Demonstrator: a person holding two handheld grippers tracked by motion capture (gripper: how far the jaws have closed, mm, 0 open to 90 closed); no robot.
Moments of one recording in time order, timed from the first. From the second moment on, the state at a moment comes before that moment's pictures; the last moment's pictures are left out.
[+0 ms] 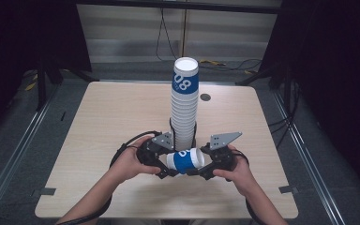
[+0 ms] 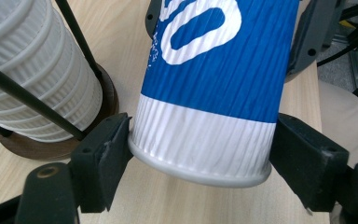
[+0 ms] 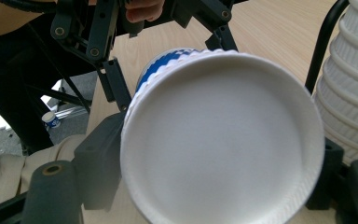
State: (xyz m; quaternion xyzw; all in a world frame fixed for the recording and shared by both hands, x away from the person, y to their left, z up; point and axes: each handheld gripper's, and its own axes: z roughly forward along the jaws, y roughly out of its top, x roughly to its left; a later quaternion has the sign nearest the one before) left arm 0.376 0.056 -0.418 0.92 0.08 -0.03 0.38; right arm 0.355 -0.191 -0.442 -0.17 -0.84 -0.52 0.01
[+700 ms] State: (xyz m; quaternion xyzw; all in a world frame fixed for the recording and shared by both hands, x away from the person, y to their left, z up) left arm 0.377 0.062 -0.406 0.94 0.07 -0.03 0.34; right arm 0.355 -0.191 -0.444 -0.17 -0.85 -0.50 0.00
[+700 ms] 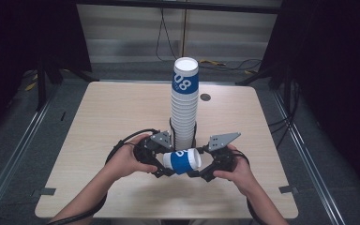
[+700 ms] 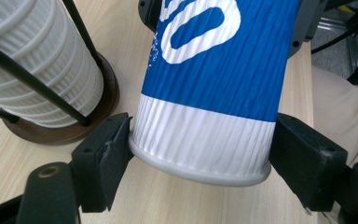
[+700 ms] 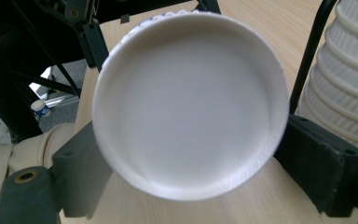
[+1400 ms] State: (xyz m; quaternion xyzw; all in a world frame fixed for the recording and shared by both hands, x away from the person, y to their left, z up) left arm 0.375 0.053 -0.402 0.96 0.06 -0.02 0.27; right arm 0.353 -0.185 -0.444 -0.16 -0.90 -0.41 -0.02
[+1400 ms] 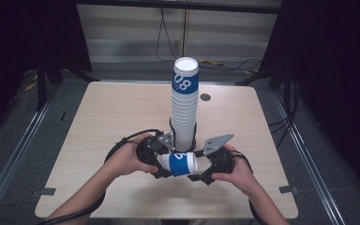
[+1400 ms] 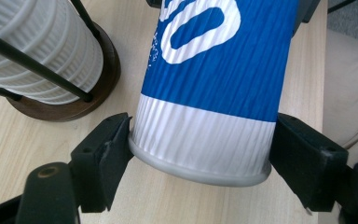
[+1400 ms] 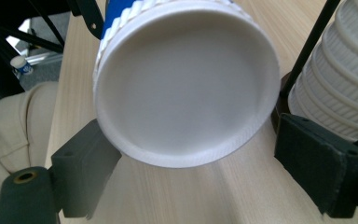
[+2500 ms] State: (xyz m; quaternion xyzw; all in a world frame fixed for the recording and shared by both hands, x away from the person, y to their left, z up) left arm 0.376 0.039 -0.396 0.98 0.04 -0.01 0.22; right arm 0.358 -0.171 -0.414 -0.12 -0.95 -0.30 -0.01
